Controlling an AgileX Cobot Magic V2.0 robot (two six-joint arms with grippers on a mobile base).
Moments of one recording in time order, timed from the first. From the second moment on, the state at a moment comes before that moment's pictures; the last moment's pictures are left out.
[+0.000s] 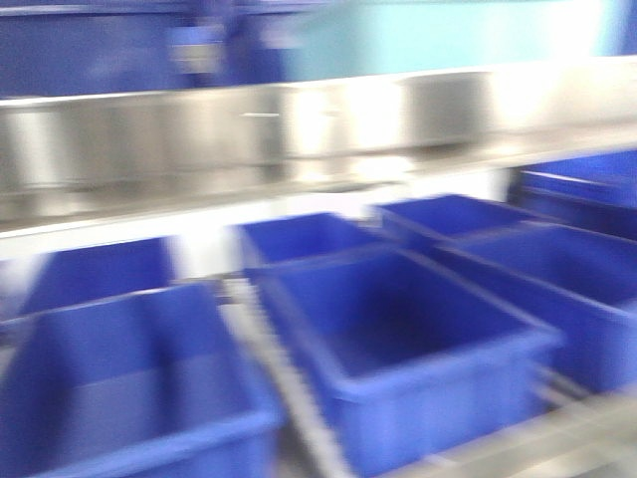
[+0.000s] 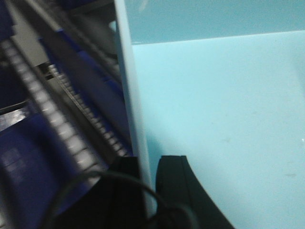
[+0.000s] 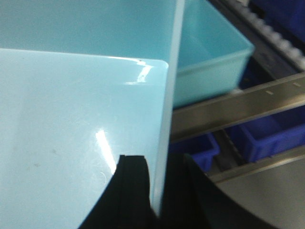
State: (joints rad) left arm -0.63 1.57 -2.08 0.15 1.21 -0.26; right arm 0.37 1.37 -1.85 -0.09 1.18 0.23
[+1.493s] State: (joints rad) left arm -0.63 1.57 -2.08 0.15 1.21 -0.26; right arm 0.37 1.37 -1.85 -0.09 1.18 0.23
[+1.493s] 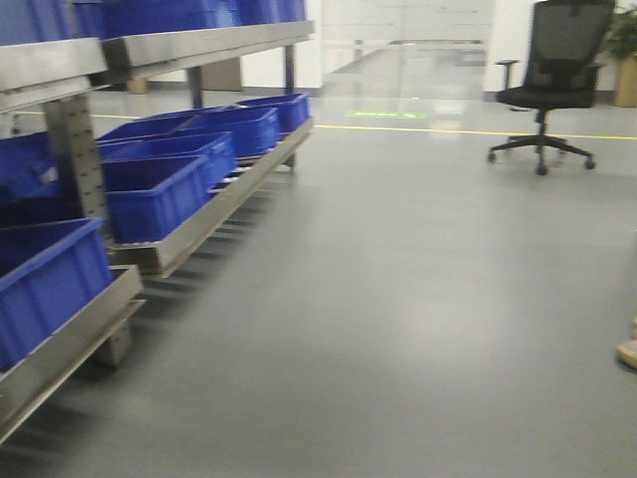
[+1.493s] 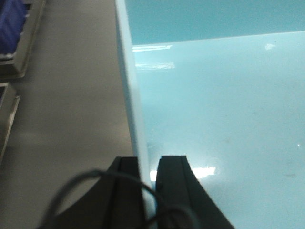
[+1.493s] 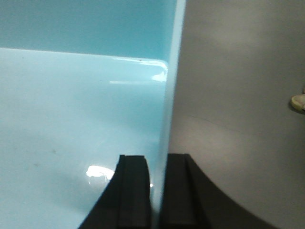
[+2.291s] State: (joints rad) left arm -0.63 1.57 -2.08 0.15 1.21 -0.26; right arm 0.37 1.37 -1.85 -0.09 1.18 0.23
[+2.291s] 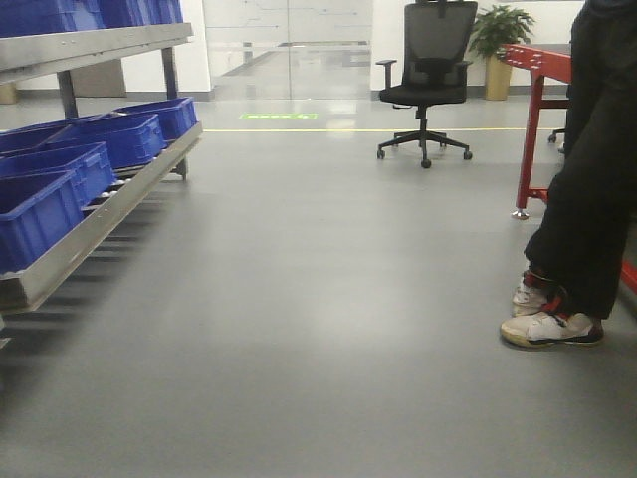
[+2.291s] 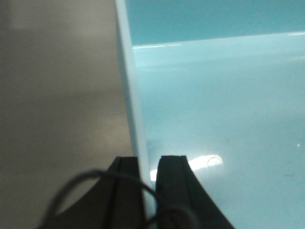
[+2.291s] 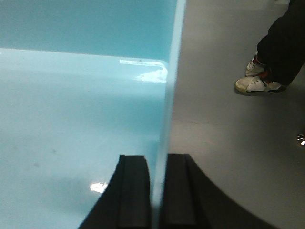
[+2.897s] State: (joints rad) left arm -0.63 1.57 -2.08 0.15 1.21 -0.26; right arm 0.37 1.37 -1.85 -0.09 1.18 0.23
